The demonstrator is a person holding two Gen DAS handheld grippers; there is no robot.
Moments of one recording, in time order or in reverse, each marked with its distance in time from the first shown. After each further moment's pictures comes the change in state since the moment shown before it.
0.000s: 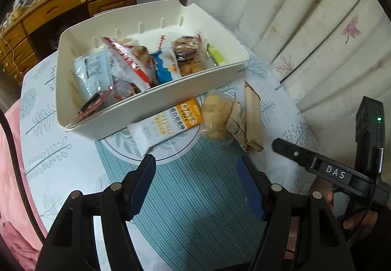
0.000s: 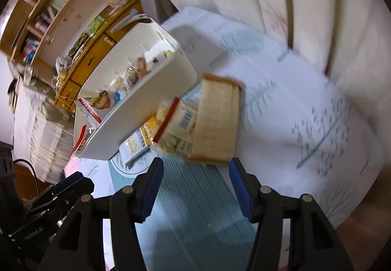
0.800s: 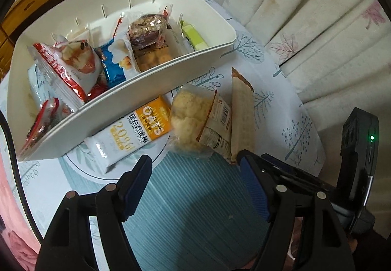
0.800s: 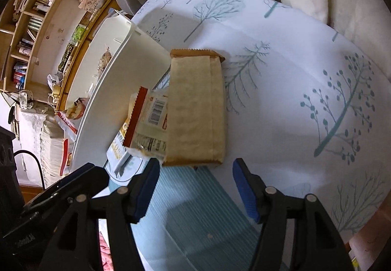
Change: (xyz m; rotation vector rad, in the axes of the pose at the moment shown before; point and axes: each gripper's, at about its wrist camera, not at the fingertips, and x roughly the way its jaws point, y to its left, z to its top) left arm 0.066 -0.036 0.045 0.005 0.169 -0.020; right arm 0.047 -0.023 0.010 0.120 0.071 0.047
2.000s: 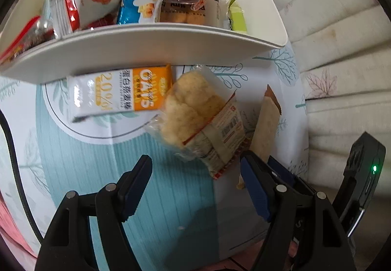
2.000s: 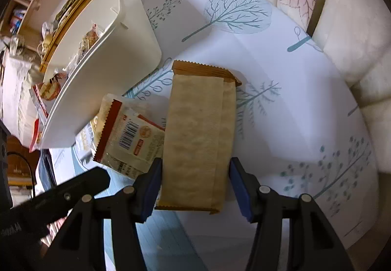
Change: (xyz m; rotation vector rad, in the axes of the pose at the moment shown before) left arm 0.045 -0.007 -0.001 -0.476 0.070 -0.003; right arm 0.019 -0.006 0.057 -0.282 0.172 -0.139
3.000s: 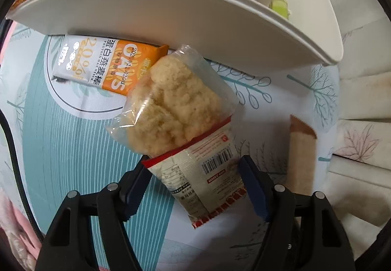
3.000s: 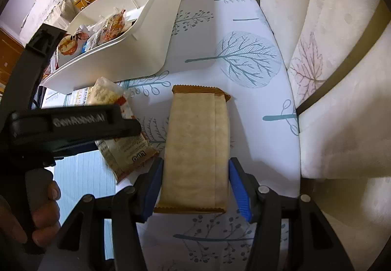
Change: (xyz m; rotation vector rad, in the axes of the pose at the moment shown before) left arm 0.072 -0.058 0.021 -0.347 -0.025 0.190; right arm -0.033 -0.020 0.036 -0.461 0.018 -0.042
